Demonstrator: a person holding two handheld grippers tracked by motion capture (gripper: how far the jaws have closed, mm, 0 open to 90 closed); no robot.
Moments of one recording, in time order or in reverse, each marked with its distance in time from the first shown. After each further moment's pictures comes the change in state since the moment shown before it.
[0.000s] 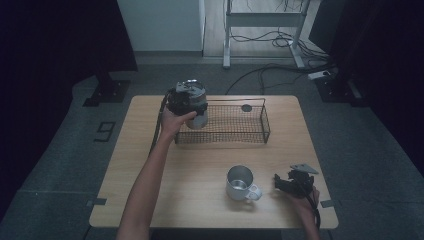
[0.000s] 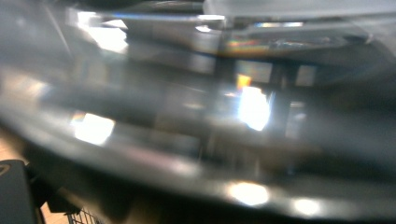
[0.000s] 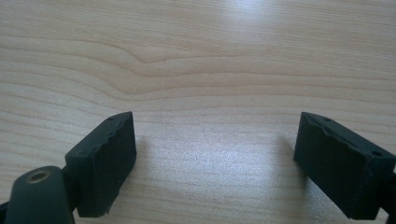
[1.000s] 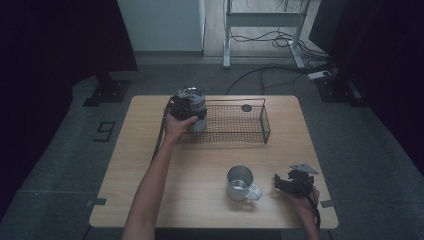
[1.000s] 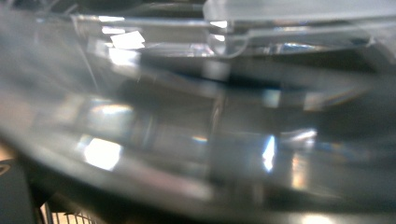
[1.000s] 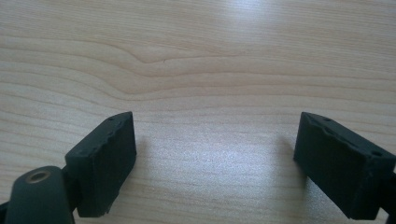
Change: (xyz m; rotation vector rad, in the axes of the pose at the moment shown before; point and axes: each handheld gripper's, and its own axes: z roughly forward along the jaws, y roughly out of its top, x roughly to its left) left arm 0.012 -0.030 0.036 0.059 0.033 -0.055; right arm 0.000 0.000 0.000 0.000 -0.001 0.000
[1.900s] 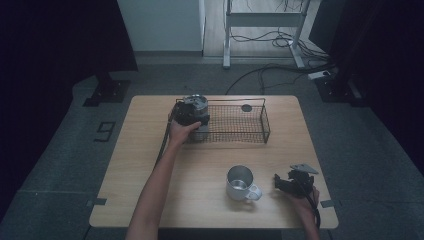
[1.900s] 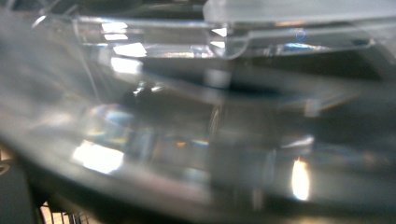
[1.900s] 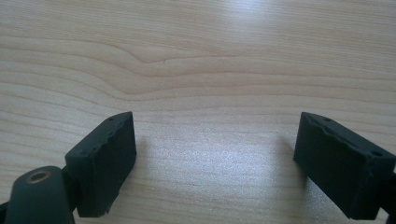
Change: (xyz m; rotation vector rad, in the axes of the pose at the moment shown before) left arm -0.007 -0.020 0.023 0.042 0.018 -0.007; right arm 0.000 0.000 0.000 0.000 0.000 0.000
